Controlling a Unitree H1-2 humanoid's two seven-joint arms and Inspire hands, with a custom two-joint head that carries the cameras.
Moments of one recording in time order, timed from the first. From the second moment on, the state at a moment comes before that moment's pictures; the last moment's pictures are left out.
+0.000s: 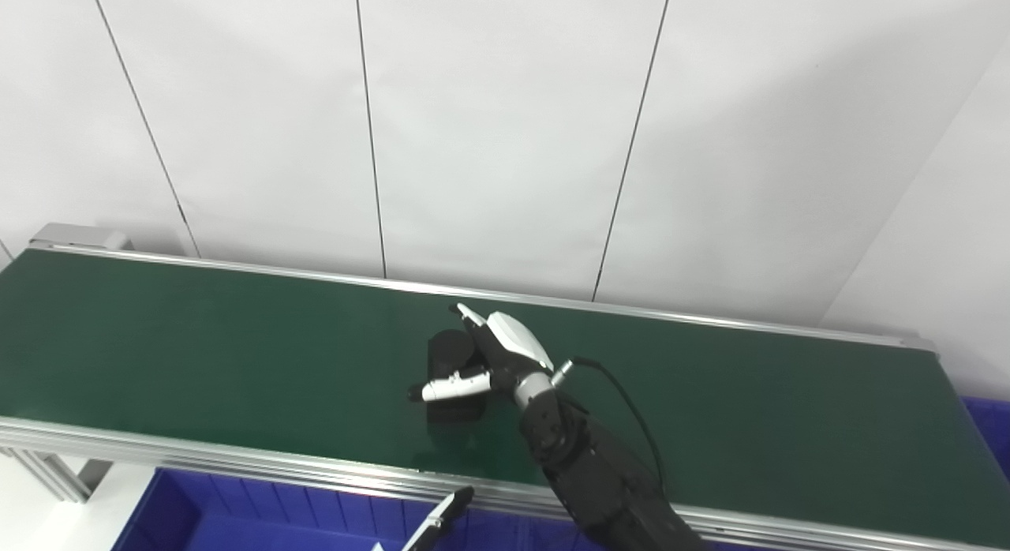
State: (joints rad) left arm 0.14 0.30 -0.70 0.16 0.18 -0.43 0.38; right arm -0.76 0.11 0.38 0.97 -0.54 0.06 -0.10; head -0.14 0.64
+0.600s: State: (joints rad) left arm 0.14 0.30 -0.69 0.15 0.14 -0.43 0.38; right arm -0.76 0.16 0.29 1.13 -0.43 -0.16 -0.41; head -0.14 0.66
